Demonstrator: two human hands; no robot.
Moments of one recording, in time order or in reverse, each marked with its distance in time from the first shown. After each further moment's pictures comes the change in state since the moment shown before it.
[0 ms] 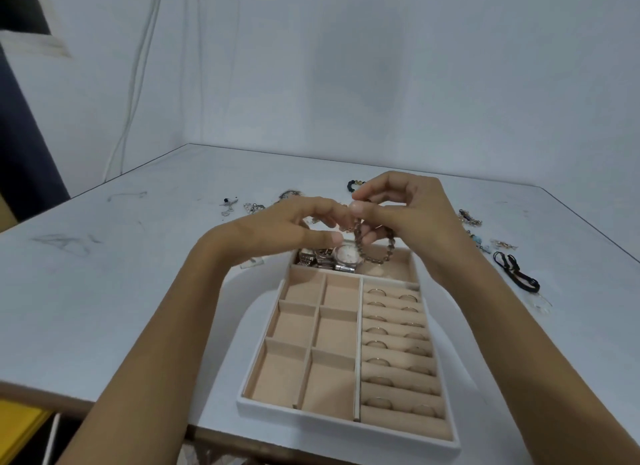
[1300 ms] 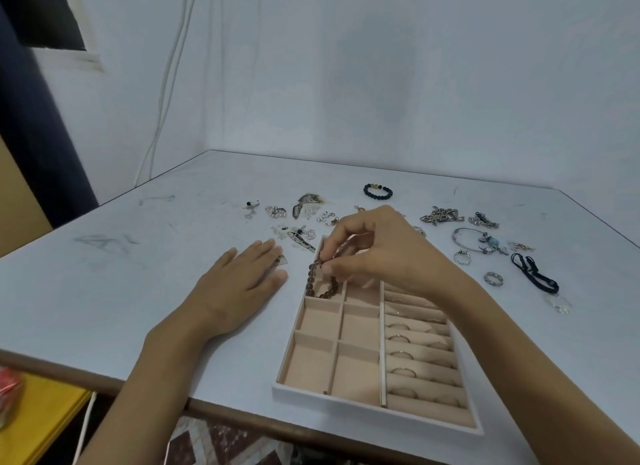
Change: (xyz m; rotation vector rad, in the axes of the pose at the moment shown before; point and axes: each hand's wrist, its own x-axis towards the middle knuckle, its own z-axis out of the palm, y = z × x) left_hand -0.080 -0.061 0.018 0.534 0.184 -0.376; right_hand -0.019 -0.009 0.038 -0.296 -0.356 0.033
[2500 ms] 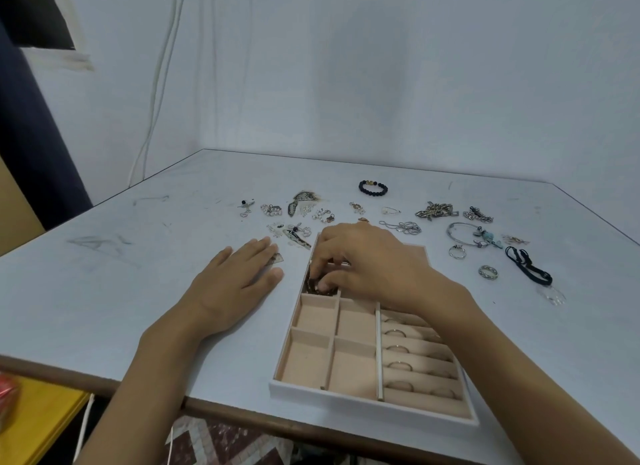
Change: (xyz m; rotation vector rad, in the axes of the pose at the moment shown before) left_hand 0.000 -0.004 0.001 -0.016 0.004 0.015; right_hand 0.008 0.014 0.012 -0.720 -0.112 -0.233
